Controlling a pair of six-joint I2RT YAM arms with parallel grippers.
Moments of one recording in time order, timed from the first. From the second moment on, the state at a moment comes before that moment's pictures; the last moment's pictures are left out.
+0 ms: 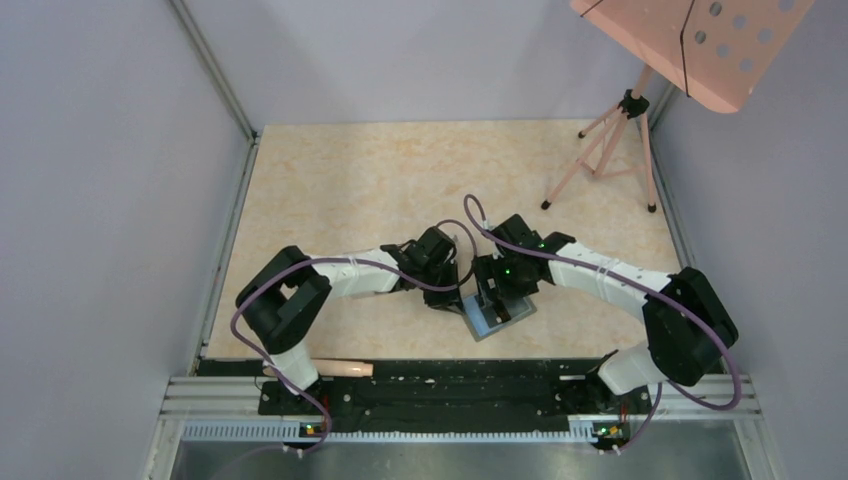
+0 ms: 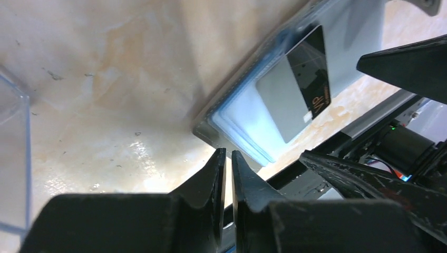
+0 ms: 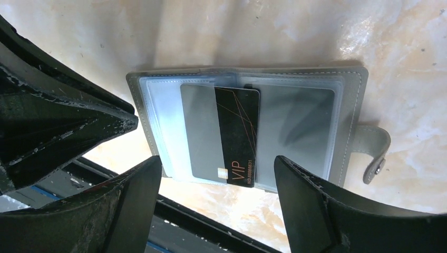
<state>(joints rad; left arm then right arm) -0.84 1.72 0.95 -0.23 0.32 -0.85 0.67 1.44 0.87 -0.60 -0.13 0.36</state>
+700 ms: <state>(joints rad) -0.83 1.78 0.97 -0.27 0.33 -0.84 0.67 1.53 0.85 -0.50 -0.33 0.41</state>
